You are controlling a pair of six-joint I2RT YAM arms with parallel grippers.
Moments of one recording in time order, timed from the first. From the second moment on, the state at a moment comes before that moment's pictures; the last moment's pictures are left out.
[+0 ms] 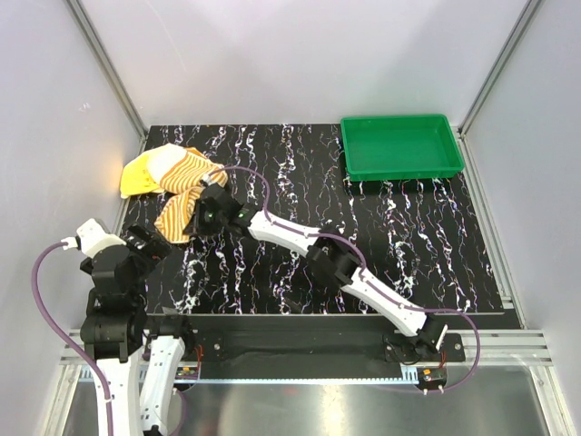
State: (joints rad) left arm 0.06 0.36 0.88 -0.92 -0.34 -0.52; right arm 1.02 2.84 2.58 -0.19 -0.20 0.96
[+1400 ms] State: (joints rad) left arm -0.16 1.27 1.06 -0.78 -0.16 -0.54; right arm 0.90 0.64 0.96 -1.10 0.51 1.12
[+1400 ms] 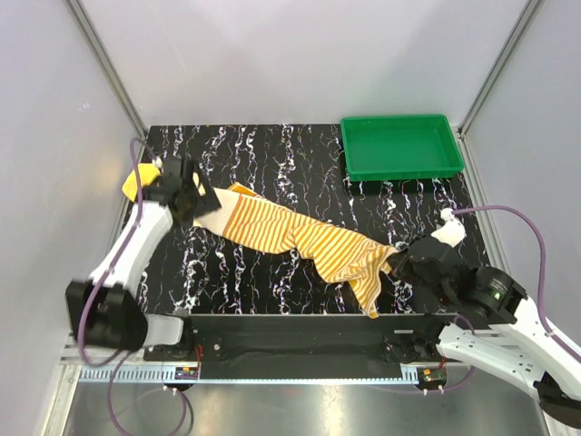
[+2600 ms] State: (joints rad) left arm 0.12 2.50 2.35 -0.86 -0.10 -0.62; right arm 0.89 0.76 0.86 -1.05 0.46 1.06
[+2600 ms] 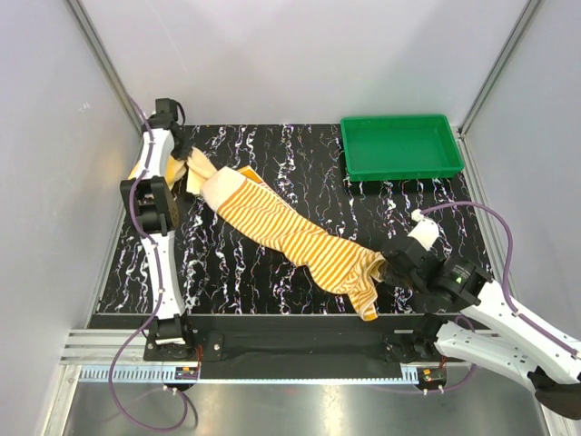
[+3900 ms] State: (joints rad) left arm -0.02 2.26 1.80 -0.51 0.20 -0.44; right arm 0.88 0.72 0.81 -1.08 0.48 1.16
